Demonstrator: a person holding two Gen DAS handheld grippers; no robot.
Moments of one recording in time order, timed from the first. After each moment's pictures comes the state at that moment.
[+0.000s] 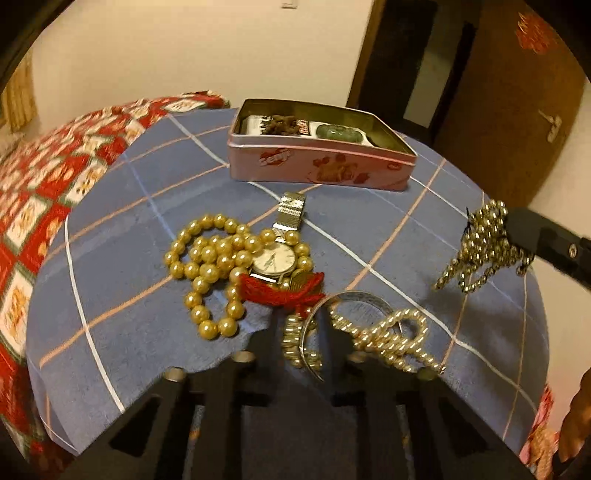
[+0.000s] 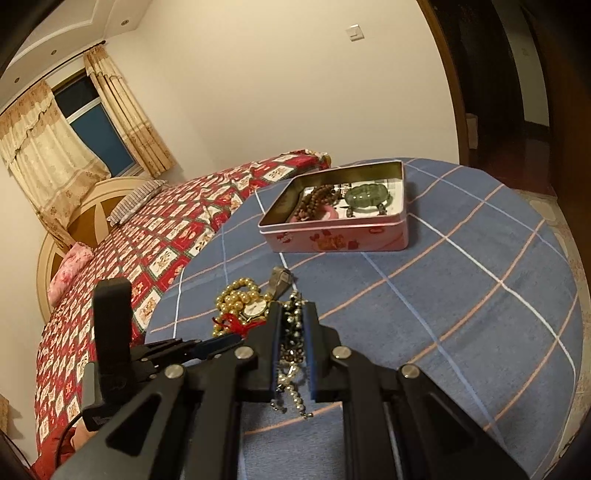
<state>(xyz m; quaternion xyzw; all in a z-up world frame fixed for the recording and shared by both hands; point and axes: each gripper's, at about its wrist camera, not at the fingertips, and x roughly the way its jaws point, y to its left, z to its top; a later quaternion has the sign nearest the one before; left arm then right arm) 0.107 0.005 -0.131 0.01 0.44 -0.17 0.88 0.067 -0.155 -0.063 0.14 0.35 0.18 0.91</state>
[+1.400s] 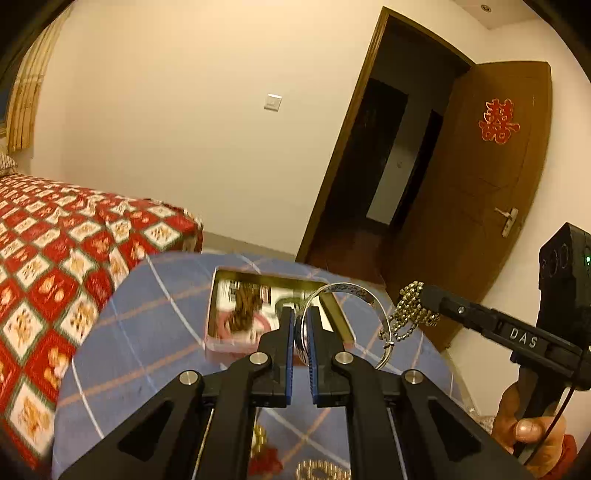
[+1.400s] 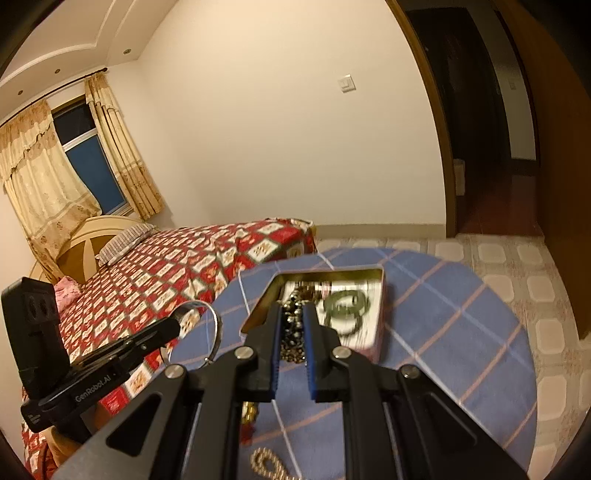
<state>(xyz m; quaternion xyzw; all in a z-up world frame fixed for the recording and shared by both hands) 0.149 0.020 -0.006 -0.09 0.26 -0.23 0.93 0.131 -0.182 0.011 0.13 0.27 0.15 0.94</state>
